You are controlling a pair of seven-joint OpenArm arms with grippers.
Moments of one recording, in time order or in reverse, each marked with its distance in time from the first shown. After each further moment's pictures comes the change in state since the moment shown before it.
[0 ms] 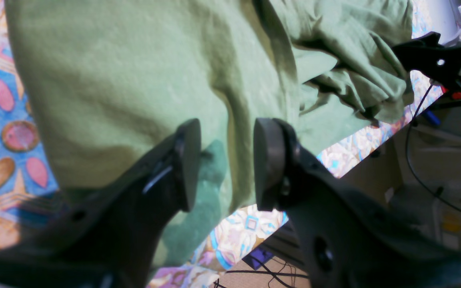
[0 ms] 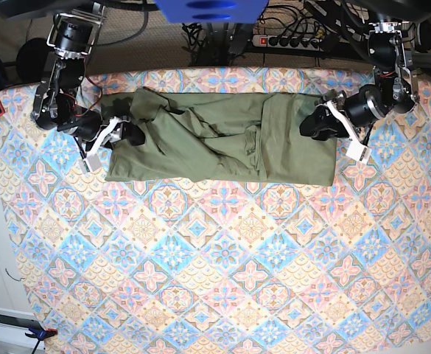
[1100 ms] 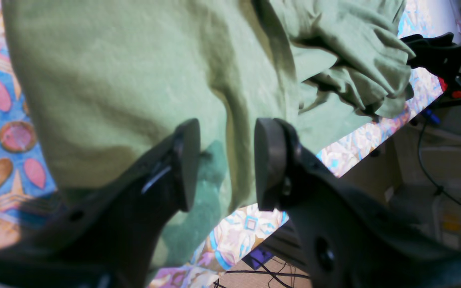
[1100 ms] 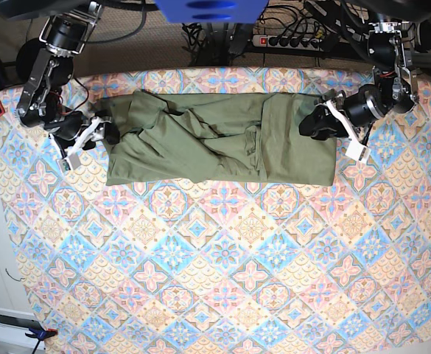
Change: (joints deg) left arm 0.0 0.0 0.0 0.0 0.0 0.0 0.0; right arm 0.2 1.0 6.7 3.6 -10.7 -0.3 0.9
